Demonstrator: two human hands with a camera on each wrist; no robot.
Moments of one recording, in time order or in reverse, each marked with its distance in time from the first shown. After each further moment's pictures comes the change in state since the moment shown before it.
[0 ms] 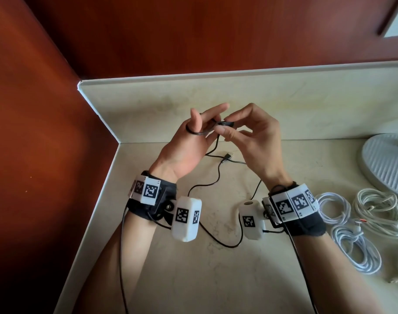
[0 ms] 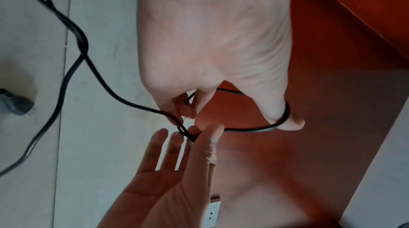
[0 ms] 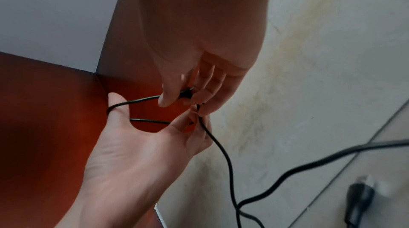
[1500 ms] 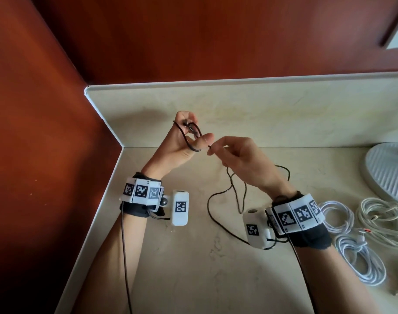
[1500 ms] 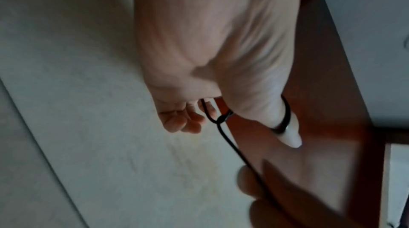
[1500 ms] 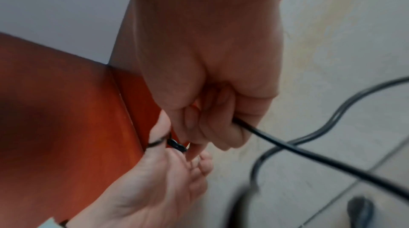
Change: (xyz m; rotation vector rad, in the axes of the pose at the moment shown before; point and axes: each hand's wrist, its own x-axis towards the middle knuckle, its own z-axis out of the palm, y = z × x) left_hand 0.007 -0.010 -0.049 0.505 0.197 0.219; right_hand -0.004 0.003 0.005 -0.239 -0.386 0.307
